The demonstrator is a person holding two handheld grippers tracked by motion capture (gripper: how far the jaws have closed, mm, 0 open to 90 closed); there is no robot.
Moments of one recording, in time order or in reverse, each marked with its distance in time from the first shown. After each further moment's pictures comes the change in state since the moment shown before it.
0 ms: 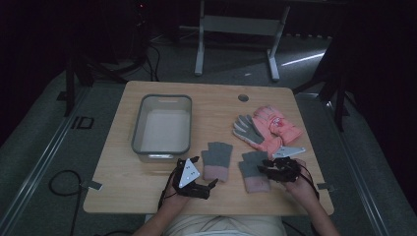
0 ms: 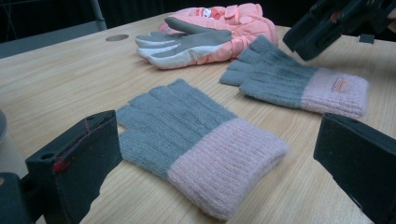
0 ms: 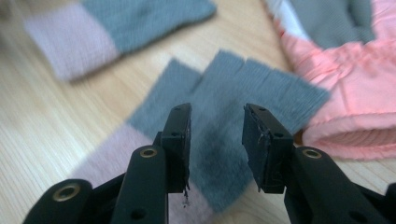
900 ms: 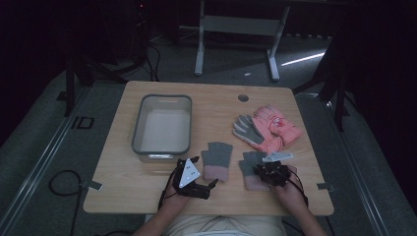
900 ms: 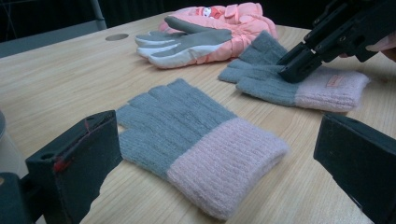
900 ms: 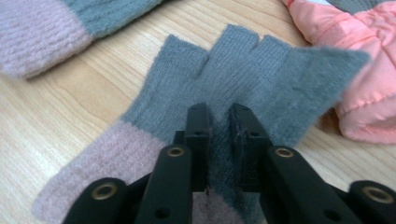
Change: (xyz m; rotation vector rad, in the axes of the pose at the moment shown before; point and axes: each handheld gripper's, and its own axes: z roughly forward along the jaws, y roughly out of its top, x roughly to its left) left arm 0.000 0.000 0.000 0.003 0.001 0.006; right arm 0.022 -0.006 0.027 0.041 -0.126 0.075
